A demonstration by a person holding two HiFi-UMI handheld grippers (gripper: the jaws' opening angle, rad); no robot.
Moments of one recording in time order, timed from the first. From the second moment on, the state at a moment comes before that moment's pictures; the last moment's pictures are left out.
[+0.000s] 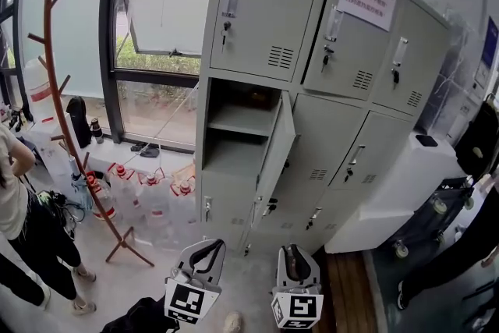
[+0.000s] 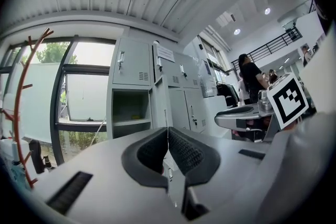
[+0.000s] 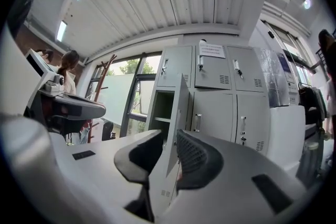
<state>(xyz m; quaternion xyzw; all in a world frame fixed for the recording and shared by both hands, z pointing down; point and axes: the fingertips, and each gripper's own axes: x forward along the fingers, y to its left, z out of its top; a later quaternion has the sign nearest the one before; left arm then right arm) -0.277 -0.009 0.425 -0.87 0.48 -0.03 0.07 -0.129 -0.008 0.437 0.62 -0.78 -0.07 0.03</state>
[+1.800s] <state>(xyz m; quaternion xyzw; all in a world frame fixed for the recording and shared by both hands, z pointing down) -0.194 0.008 0.431 -0.90 0.44 -0.03 0.06 -0.049 0.034 0.451 0.67 -0.74 -0.07 0.04</state>
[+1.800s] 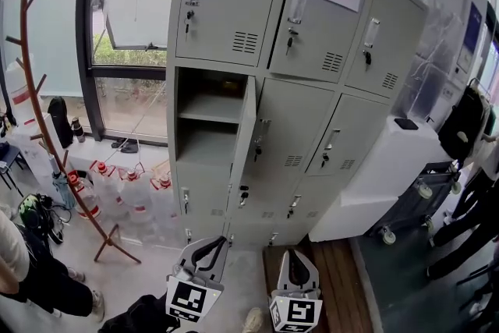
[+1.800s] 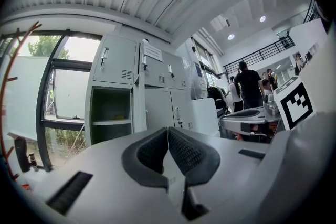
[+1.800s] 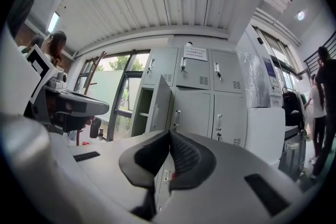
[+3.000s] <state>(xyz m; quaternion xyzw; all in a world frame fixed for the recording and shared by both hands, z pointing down) -0.053 -0.232 0.435 -0.79 0.60 -0.05 0.03 0.047 -0.271 0.449 0.48 -0.88 -0.07 0.02</state>
